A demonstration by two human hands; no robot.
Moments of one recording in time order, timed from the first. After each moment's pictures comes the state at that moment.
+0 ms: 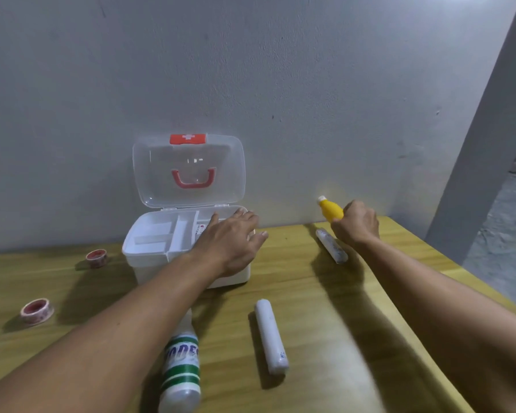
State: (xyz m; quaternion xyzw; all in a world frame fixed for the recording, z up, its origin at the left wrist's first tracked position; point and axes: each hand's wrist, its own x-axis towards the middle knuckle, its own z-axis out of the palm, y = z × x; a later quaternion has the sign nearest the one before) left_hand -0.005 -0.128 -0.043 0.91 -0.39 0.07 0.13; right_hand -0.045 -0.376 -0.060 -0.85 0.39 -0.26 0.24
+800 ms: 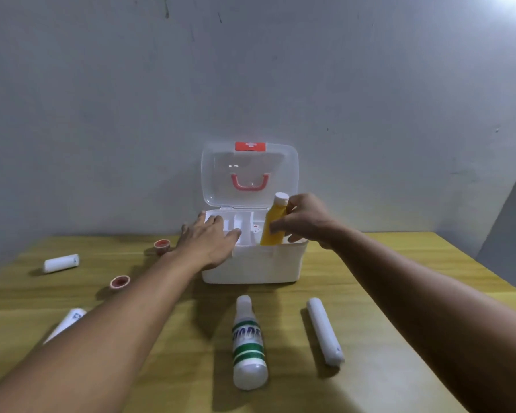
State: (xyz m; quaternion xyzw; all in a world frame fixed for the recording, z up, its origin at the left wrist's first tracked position) left_hand 0.028 -0.017 -0.045 0.98 -0.18 0.03 0.12; right_hand -0.022 -0.206 -0.006 -0.90 0.07 -0.10 0.43
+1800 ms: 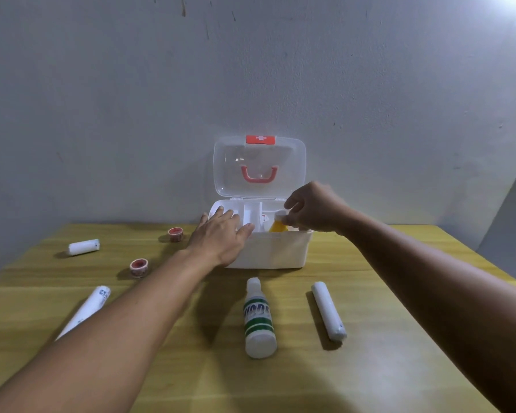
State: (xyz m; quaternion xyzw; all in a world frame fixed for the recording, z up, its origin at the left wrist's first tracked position) left_hand 0.015 -0.008 -0.059 0.96 -0.24 0.09 0.14; right_hand -0.040 -0.202 0.002 -0.96 0.01 -0.13 0.24
